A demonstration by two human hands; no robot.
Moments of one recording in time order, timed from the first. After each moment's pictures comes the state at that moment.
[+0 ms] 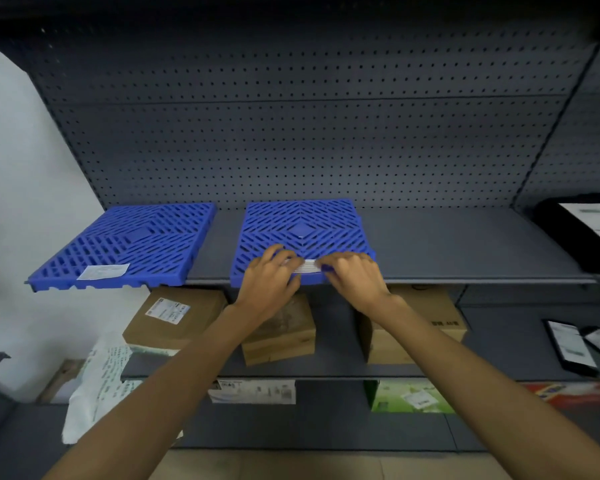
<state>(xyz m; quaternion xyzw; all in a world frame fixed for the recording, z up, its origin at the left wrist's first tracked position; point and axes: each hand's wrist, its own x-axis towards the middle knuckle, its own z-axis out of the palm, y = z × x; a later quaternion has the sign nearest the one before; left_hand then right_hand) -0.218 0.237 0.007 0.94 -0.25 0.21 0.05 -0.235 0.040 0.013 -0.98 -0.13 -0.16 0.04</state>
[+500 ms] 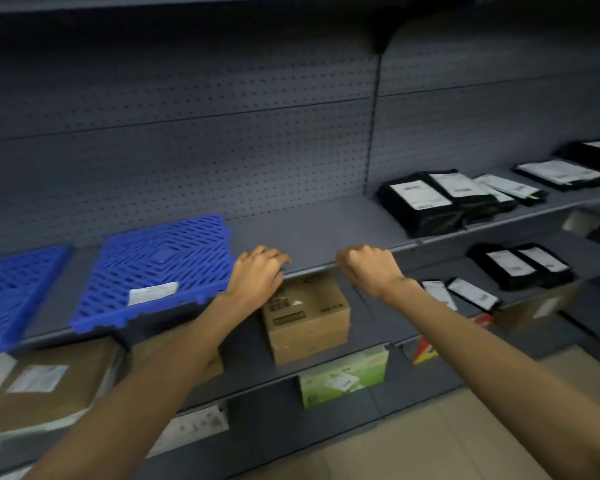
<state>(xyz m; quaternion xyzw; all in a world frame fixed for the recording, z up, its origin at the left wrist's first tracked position) -0.254 0.002 0.034 0.91 -0.38 0.16 0.00 -0.349 -0.218 0.041 -0.99 0.03 -0.09 -0.04</state>
